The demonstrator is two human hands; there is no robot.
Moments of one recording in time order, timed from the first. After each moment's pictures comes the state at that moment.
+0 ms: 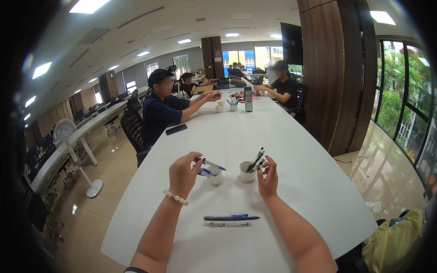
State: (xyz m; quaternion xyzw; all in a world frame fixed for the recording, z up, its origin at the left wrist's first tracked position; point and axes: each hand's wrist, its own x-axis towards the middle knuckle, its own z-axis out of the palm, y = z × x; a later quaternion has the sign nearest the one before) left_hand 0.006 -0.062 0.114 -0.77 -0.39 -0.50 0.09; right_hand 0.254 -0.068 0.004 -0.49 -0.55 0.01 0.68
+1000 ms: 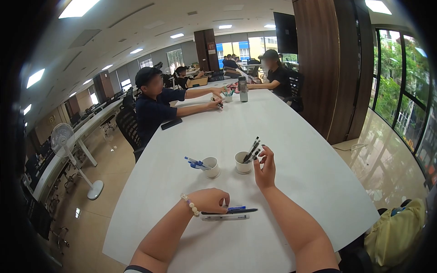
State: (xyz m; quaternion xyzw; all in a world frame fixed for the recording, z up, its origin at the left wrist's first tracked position) left_hand 0.037 -0.097 0.080 -0.92 -0.33 0.07 -0.20; right_hand 0.255 -0.071 0.005 -0.48 -0.55 -0.01 0.68
